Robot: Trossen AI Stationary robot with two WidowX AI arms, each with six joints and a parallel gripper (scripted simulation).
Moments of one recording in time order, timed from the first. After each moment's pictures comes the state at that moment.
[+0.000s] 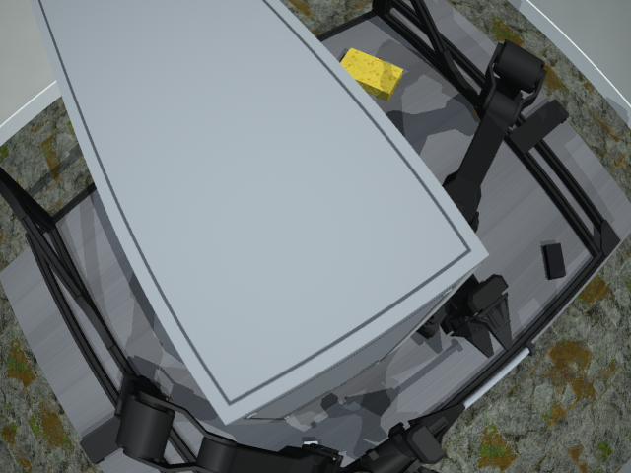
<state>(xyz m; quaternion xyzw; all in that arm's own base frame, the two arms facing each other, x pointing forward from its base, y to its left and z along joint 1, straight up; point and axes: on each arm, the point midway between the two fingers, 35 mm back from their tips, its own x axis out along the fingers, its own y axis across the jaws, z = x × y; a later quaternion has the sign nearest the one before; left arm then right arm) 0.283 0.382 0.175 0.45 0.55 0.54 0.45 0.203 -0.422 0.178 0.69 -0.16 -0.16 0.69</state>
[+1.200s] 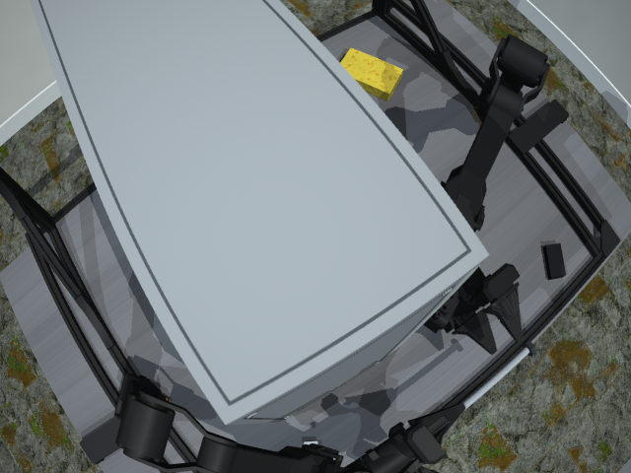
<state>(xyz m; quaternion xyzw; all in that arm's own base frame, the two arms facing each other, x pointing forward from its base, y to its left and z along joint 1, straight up) 0.272 0.379 0.179 0.42 0.51 0.57 0.48 0.203 -0.422 0.178 0.69 -0.16 -0.16 0.69</state>
